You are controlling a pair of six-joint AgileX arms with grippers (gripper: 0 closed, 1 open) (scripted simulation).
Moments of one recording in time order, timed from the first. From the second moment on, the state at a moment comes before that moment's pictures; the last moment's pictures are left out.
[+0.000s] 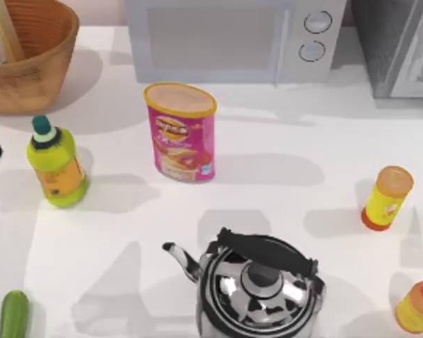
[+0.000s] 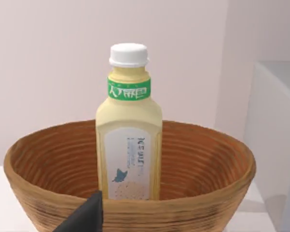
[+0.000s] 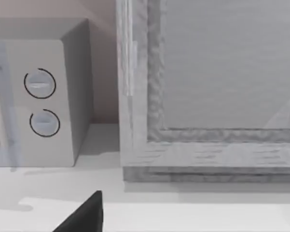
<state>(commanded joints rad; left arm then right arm) 0.05 0.75 0.32 0.41 0.06 0.00 0.00 0.00 0.00 0.00 0.00 0.00</state>
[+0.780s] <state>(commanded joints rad) 0.11 1.87 0.84 1.05 0.14 0.01 0.00 0.00 0.00 0.00 0.00 0.00</state>
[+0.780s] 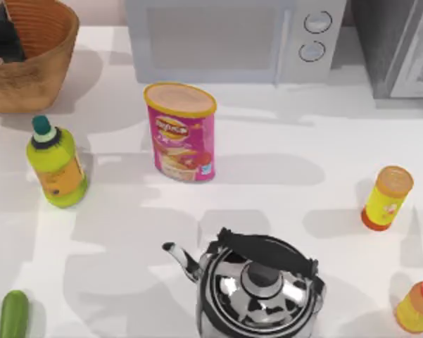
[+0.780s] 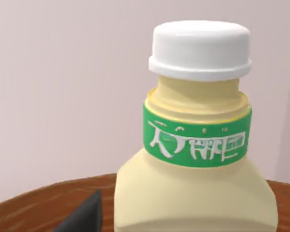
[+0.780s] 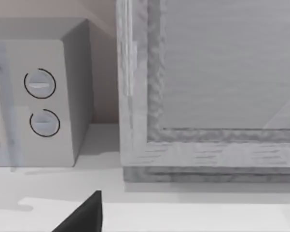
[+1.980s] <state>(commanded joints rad) 0.11 2.19 1.12 1.06 0.14 0.01 0.00 0.00 0.00 0.00 0.00 0.00</state>
